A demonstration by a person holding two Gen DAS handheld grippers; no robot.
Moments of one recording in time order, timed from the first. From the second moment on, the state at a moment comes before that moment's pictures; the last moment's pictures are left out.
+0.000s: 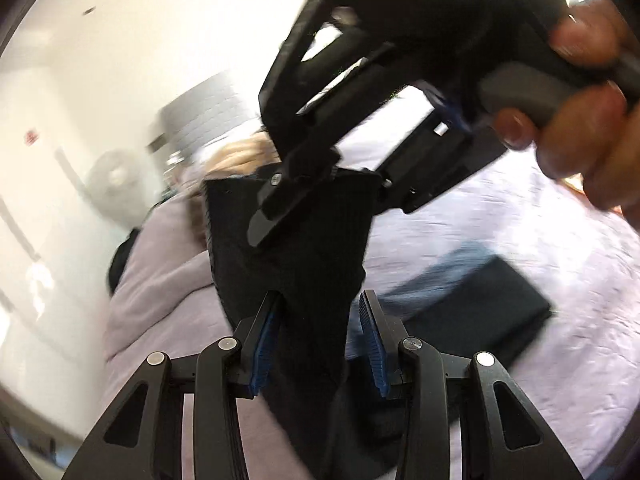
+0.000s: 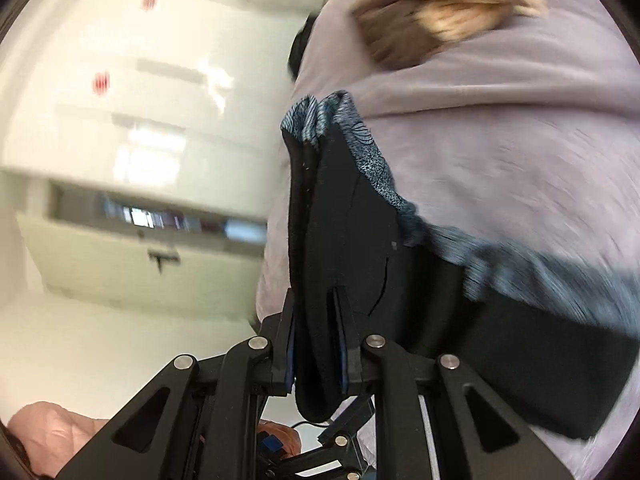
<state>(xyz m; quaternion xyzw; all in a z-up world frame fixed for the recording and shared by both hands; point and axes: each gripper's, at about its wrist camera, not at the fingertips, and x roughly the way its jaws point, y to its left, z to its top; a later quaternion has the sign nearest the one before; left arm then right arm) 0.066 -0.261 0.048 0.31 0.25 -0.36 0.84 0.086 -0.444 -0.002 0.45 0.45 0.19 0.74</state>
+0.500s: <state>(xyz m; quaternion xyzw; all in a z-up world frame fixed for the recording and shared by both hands) -0.016 -0.348 -0.065 0.43 0.32 -0.43 0.73 -0.056 -0.535 -0.163 0.58 0.42 0.09 0.69</state>
